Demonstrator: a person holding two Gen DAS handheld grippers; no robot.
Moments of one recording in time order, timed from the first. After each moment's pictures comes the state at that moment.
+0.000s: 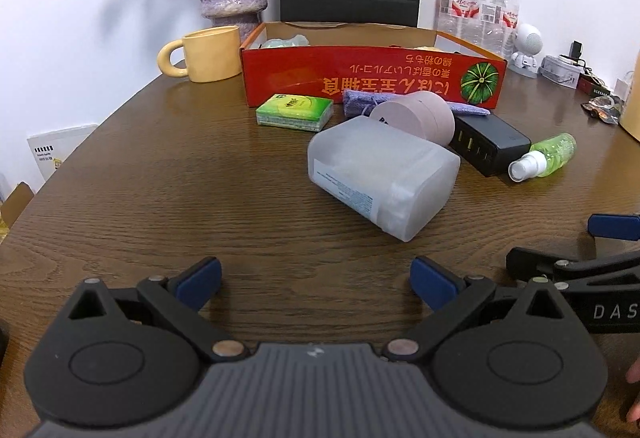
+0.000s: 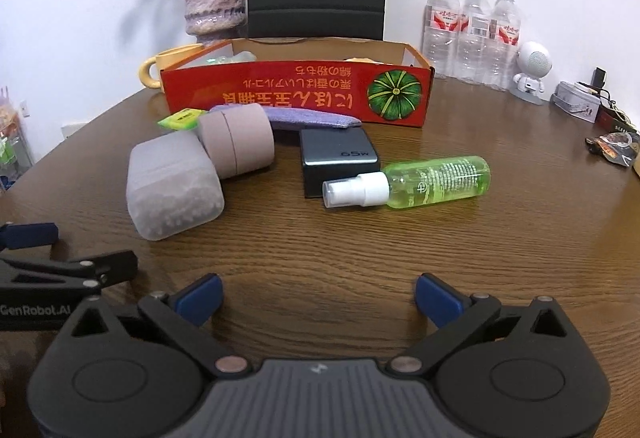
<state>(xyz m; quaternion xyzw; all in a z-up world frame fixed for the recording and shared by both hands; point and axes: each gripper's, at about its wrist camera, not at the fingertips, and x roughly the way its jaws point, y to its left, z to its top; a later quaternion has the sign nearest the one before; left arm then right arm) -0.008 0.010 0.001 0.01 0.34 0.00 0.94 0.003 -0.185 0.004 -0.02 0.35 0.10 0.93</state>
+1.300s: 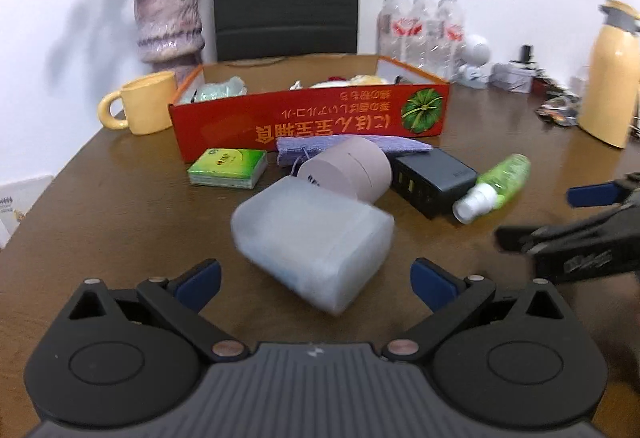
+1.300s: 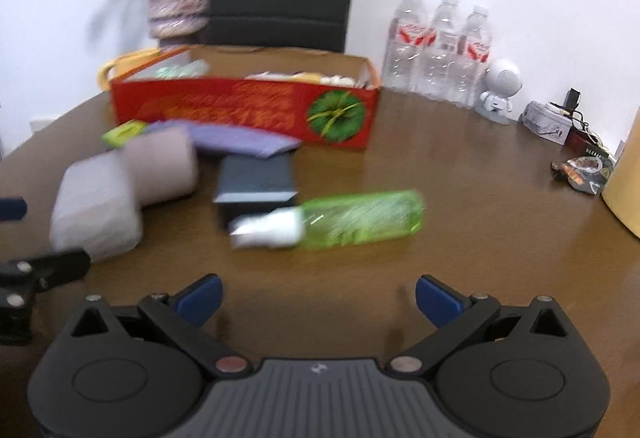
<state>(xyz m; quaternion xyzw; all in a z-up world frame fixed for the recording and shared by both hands) 0.025 -0.025 0.017 0.04 0.31 -0.05 0.95 0.040 -0.226 0.022 -0.04 0.34 0.06 0.94</state>
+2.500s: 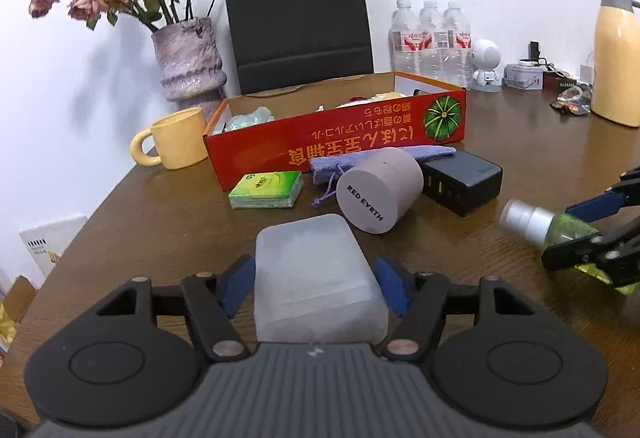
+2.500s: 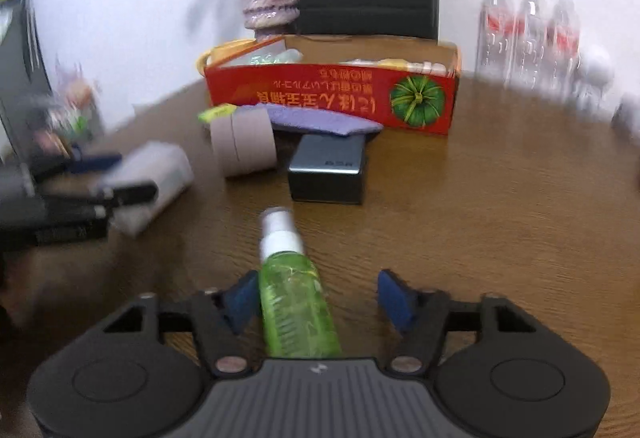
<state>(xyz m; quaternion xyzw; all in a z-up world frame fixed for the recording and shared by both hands) -0.007 -0.011 0.016 0.09 0.25 -0.04 0.96 0.016 -0.239 0.012 -0.05 0.34 0.21 0.91</state>
